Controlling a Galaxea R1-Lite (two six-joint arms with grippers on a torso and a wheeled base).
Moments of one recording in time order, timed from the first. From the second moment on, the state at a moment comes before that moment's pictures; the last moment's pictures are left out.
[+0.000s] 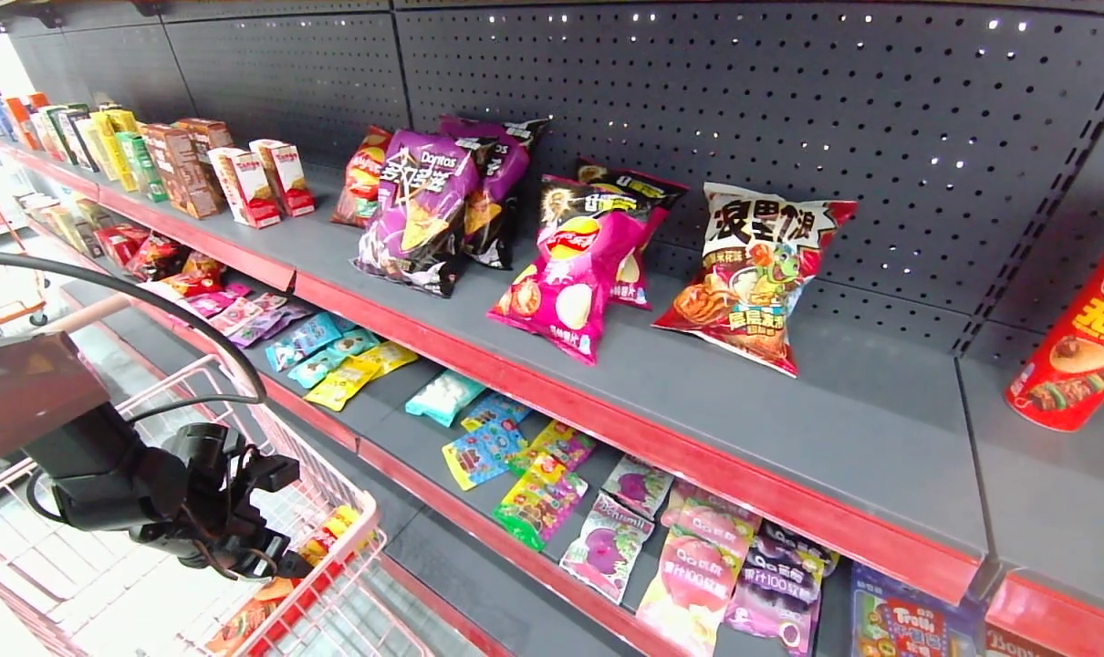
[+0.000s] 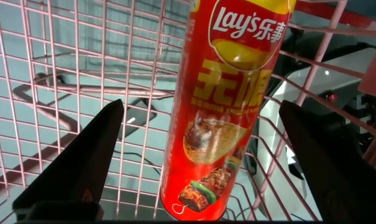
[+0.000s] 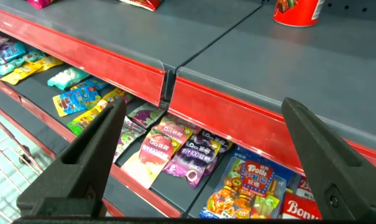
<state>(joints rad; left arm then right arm) 0.21 2.36 -0.88 -0.22 -0.20 0.51 0.00 0.00 0.00 0.00 0.01 0.00</state>
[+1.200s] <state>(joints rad) 0.20 2.36 -0.88 -0.22 -0.20 0.51 0.00 0.00 0.00 0.00 0.01 0.00</state>
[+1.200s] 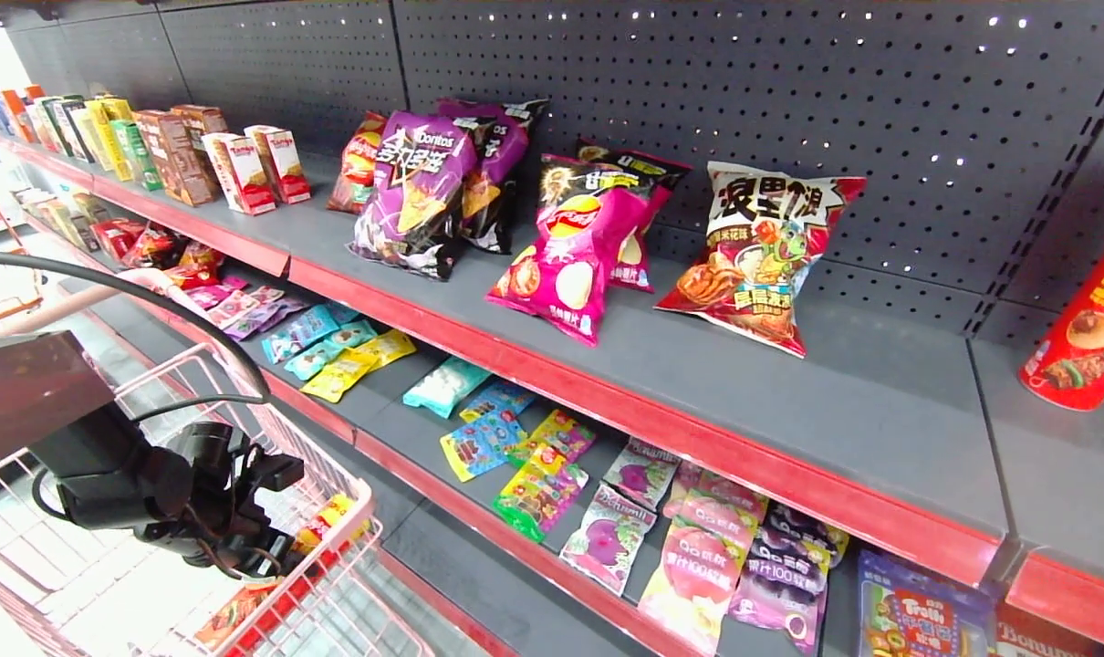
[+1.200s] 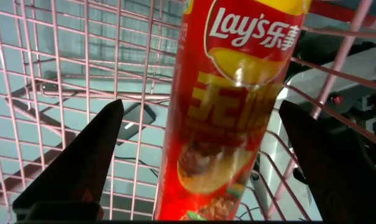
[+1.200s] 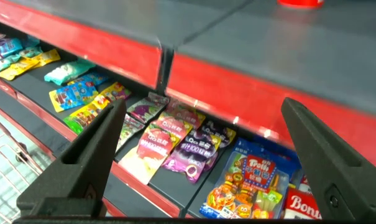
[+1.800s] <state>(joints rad) 0.17 2.36 -0.89 -0.22 -0.20 0.51 0.00 0.00 0.00 0.00 0.01 0.00</state>
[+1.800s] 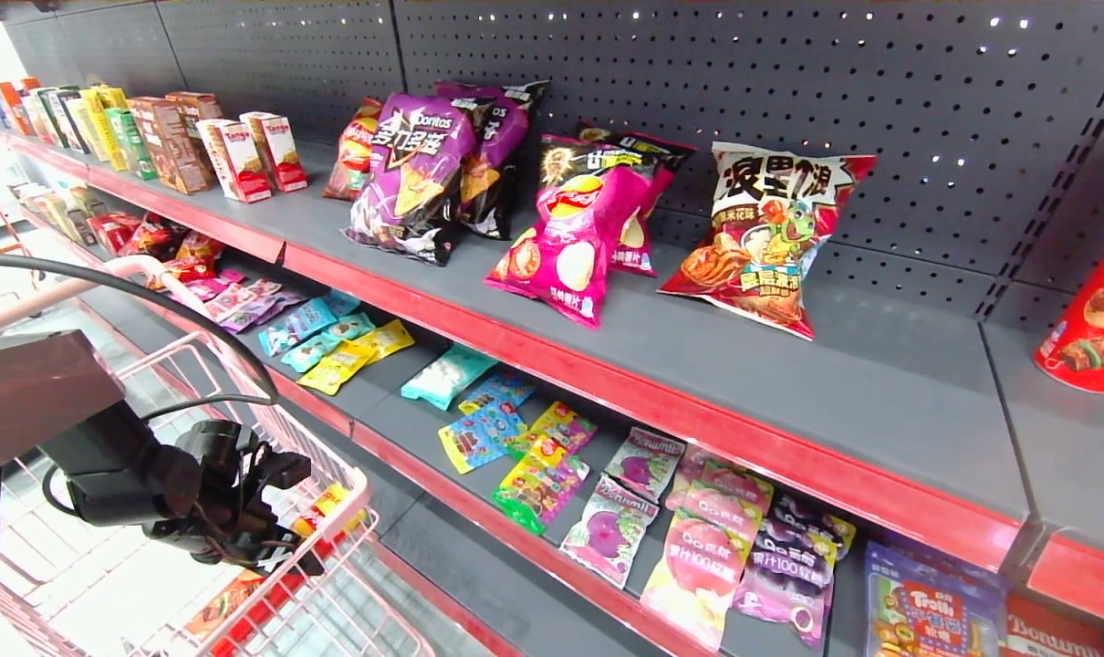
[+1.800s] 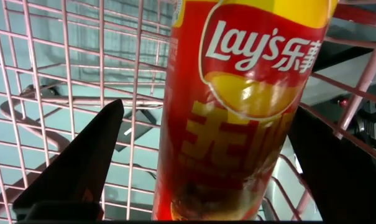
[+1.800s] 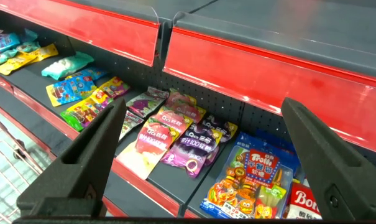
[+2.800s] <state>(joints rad) 0.17 2.36 -0.89 -0.22 -0.21 0.50 0.00 0.00 0.00 0.00 0.01 0.00</state>
